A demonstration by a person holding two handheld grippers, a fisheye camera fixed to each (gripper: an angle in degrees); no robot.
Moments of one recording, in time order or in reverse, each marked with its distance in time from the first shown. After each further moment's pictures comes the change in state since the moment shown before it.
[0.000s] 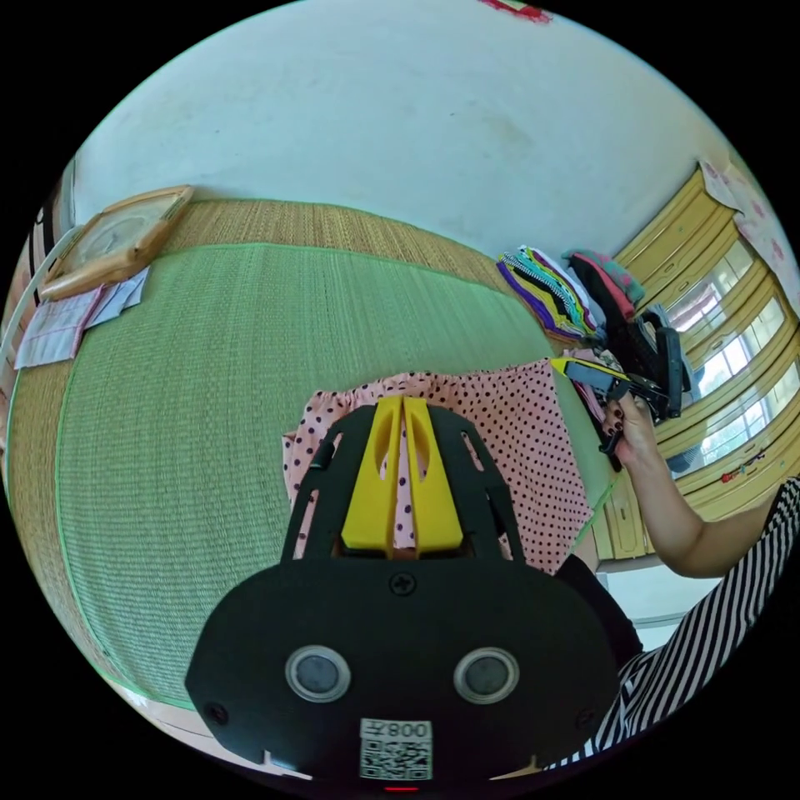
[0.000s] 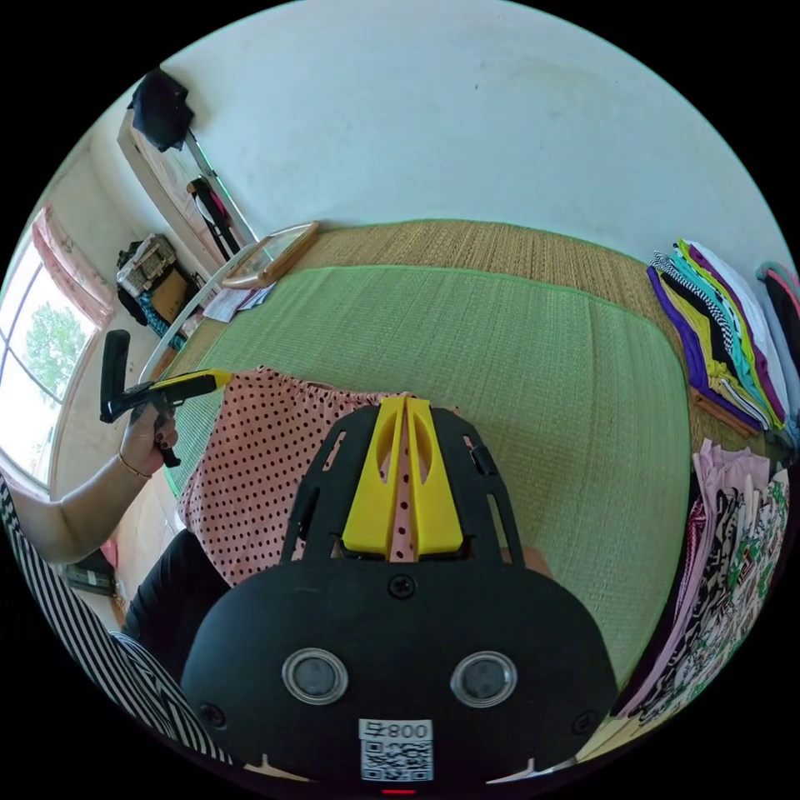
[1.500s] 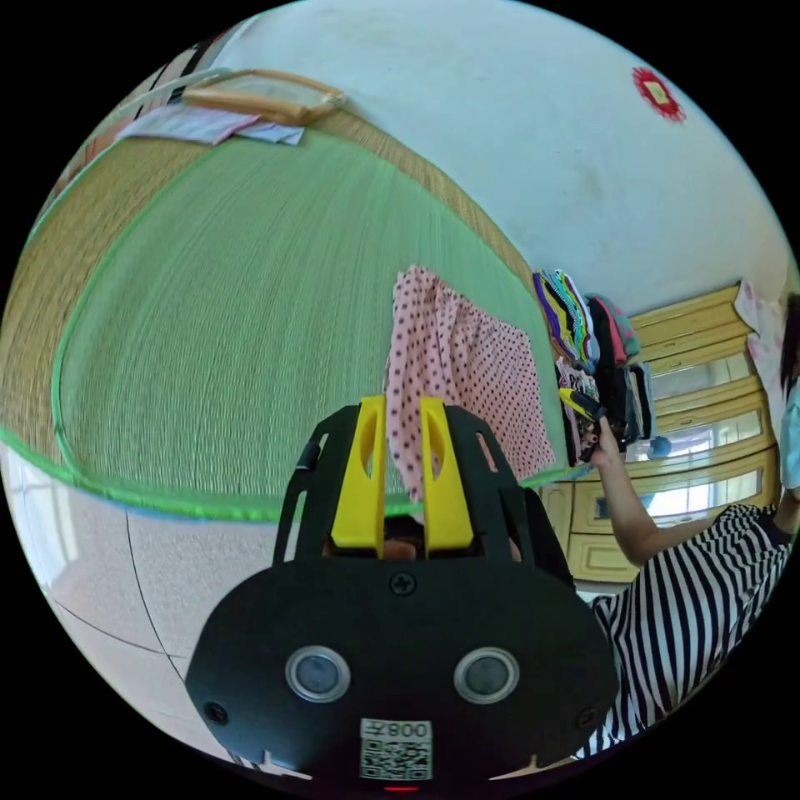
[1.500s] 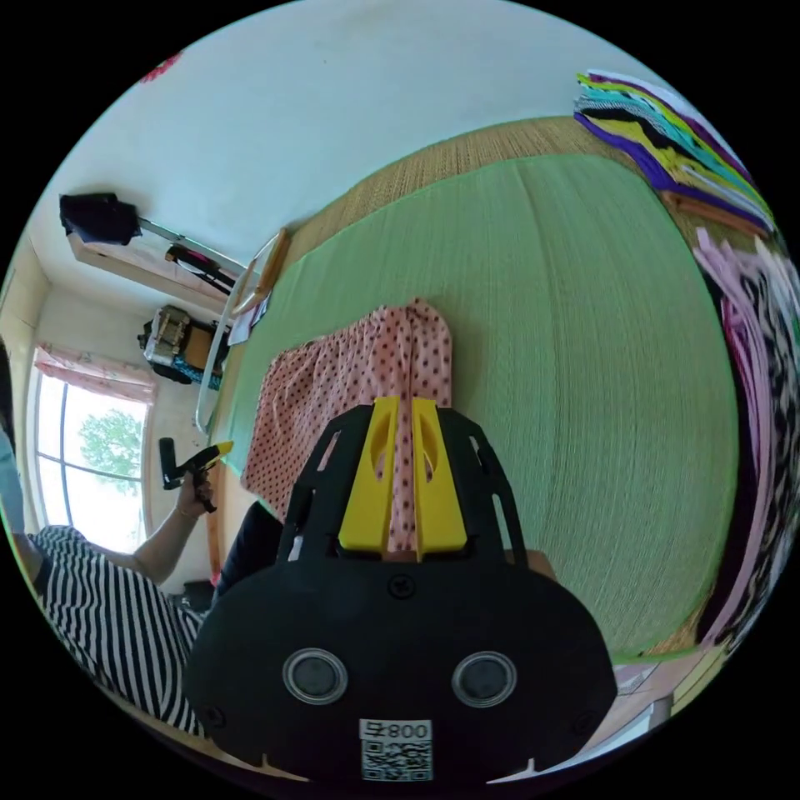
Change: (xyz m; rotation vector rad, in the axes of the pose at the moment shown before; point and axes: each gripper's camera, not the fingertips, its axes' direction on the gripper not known) left arm -0.190 0.249 -0.130 -0.096 0.133 -0.376; right arm 0.058 0.299 0.029 -0.137 -0.277 0.333
